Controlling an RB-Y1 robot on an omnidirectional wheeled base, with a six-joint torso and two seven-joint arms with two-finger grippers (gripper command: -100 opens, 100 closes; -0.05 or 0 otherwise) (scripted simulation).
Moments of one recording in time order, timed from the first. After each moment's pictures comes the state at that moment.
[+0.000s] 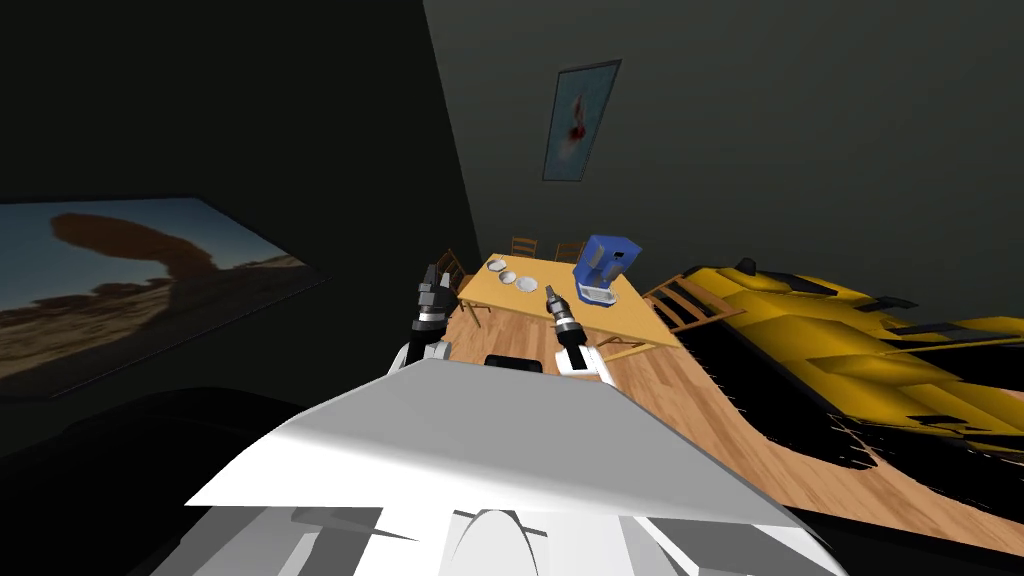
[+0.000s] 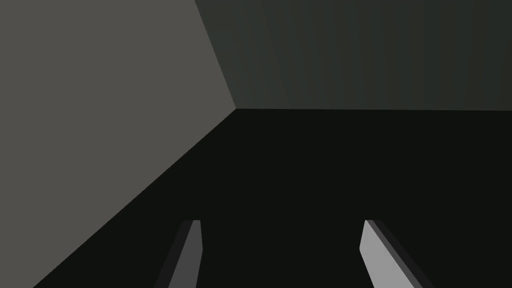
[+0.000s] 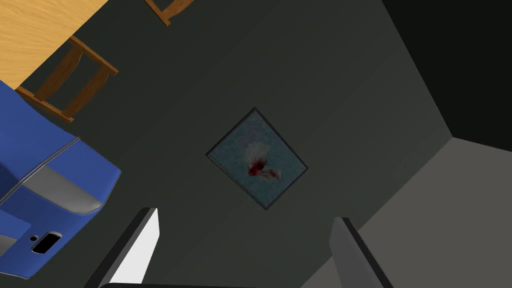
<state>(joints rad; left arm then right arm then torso) 0.53 0.05 0.02 -2.21 -0.12 -0.51 0.06 0.38 -0.15 0.28 -2.12 0.58 0.10 0.16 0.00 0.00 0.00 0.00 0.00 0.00</state>
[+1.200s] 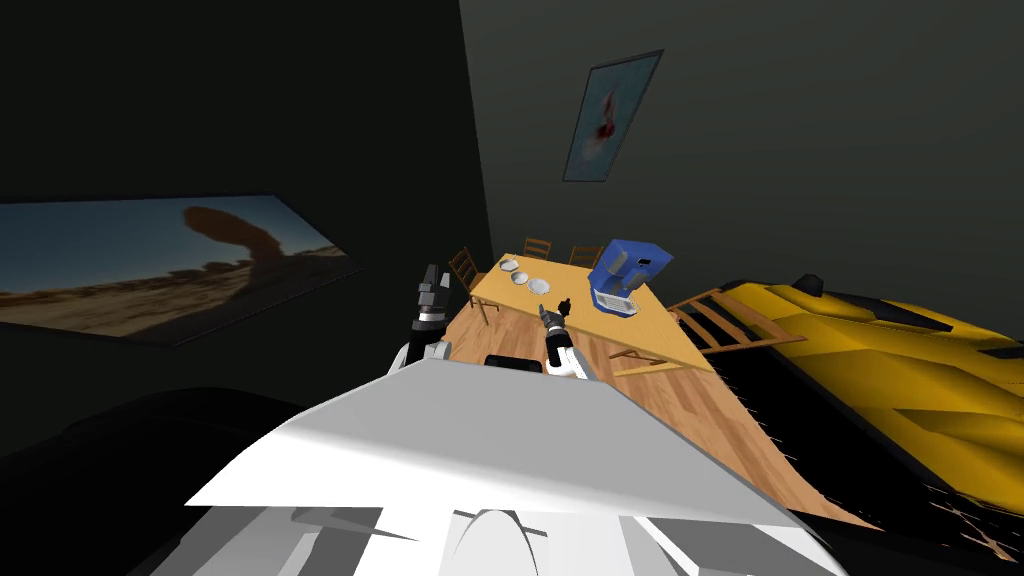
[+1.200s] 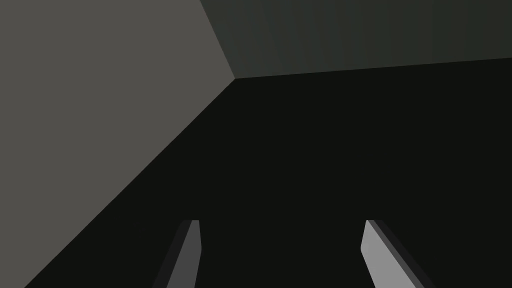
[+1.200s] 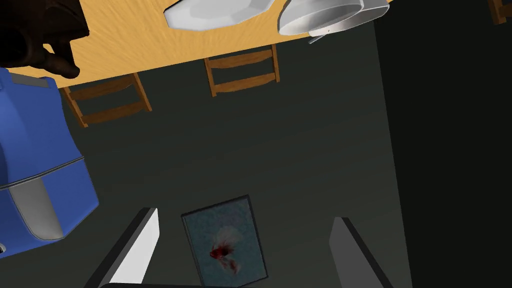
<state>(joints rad) 0.53 0.05 0.02 -2.21 -0.12 -0.51 0.06 0.33 -0.19 0.41 -1.91 0.94 0.39 0.22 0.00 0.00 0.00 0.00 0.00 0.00</state>
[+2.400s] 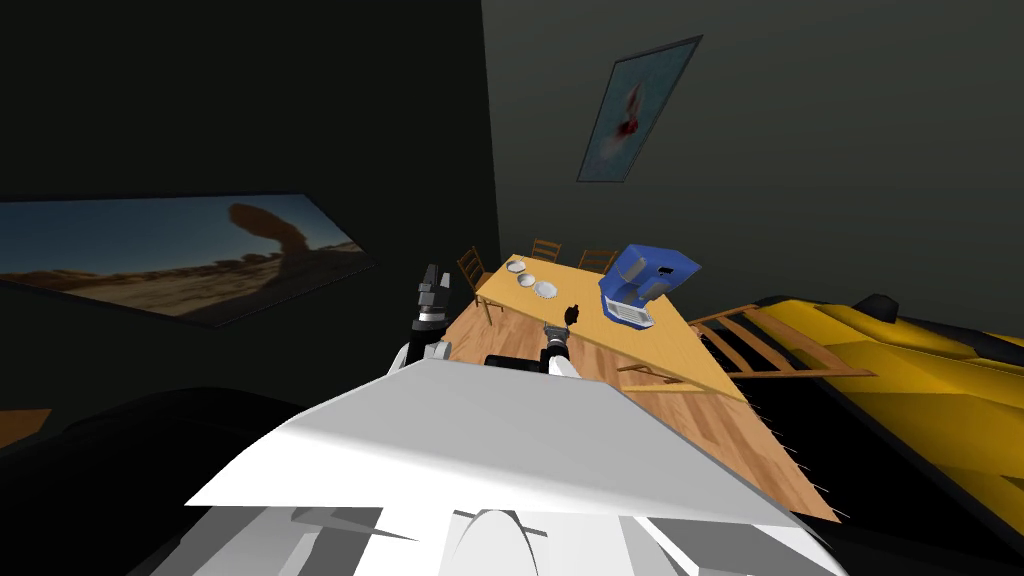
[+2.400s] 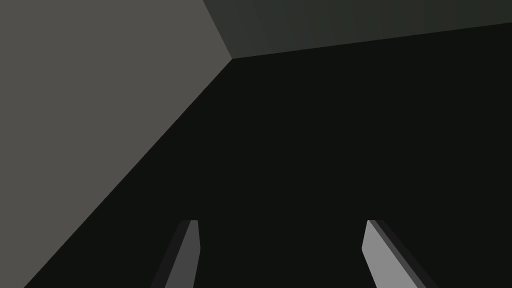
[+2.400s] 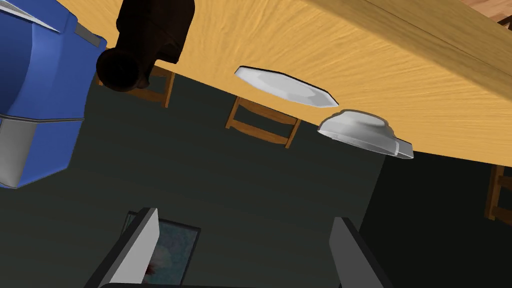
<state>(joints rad) 0.53 0.05 0.02 -2.21 -0.12 -0.51 0.06 0.31 -0.23 0.51 -1.66 1.29 0.66 0.26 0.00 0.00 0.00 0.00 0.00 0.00</state>
